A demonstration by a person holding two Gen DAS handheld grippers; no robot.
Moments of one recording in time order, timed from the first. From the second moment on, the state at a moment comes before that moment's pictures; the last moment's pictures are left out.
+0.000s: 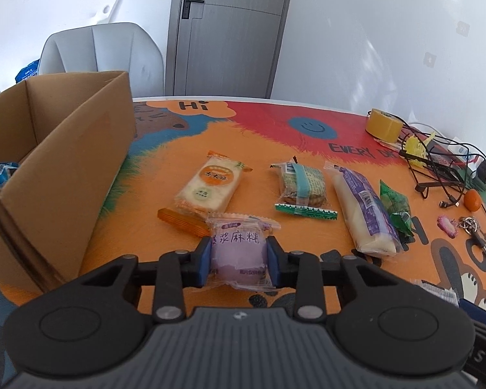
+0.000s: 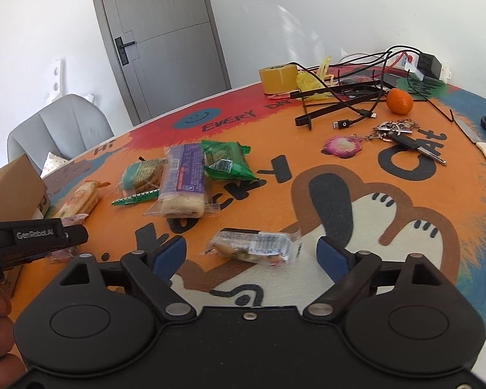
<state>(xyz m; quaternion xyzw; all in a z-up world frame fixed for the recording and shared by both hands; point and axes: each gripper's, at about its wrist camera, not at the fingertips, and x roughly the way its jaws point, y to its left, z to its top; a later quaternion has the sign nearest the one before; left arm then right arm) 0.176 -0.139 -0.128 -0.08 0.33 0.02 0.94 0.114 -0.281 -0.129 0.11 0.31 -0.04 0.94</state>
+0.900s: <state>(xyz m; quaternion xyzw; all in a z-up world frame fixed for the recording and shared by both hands) 0.141 -0.110 -0.100 -0.09 0.29 0.03 0.95 0.107 -0.258 -0.098 0.11 0.27 -0.05 0.96</state>
